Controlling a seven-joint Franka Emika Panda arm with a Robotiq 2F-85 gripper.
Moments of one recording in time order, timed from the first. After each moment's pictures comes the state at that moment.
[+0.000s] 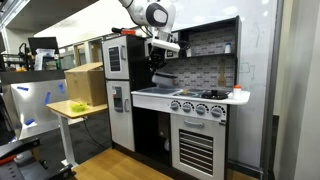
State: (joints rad) arm -0.25 0.56 0.16 -1.53 0.26 2.02 -1.14
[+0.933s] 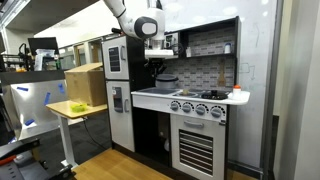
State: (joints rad) arm -0.19 0.51 0.14 -1.75 0.29 2.45 -1.03
